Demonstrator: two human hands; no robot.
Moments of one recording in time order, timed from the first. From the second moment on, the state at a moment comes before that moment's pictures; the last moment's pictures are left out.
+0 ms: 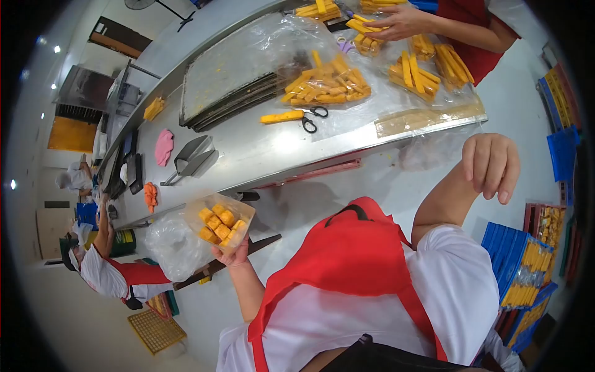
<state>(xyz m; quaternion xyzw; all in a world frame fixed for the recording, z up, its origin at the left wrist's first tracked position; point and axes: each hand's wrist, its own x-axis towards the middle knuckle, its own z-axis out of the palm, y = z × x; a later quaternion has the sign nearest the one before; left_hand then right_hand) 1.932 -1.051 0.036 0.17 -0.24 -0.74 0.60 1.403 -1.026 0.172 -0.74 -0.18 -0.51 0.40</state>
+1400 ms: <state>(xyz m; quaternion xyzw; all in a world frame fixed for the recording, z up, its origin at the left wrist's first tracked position) 2.178 -0.699 -0.030 0.16 -0.02 -0.41 0.90 1.844 -1.039 0.221 -0.65 -0.37 -0.23 0.62</state>
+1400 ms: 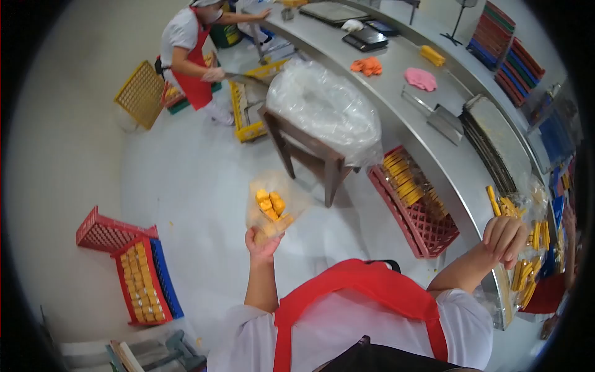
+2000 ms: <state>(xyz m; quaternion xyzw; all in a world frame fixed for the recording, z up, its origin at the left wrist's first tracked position) 2.228 -0.580 -0.053 0.09 -0.03 -0.23 0.97 2.028 -1.003 0.229 -0.62 -0.47 -0.15 0.62</state>
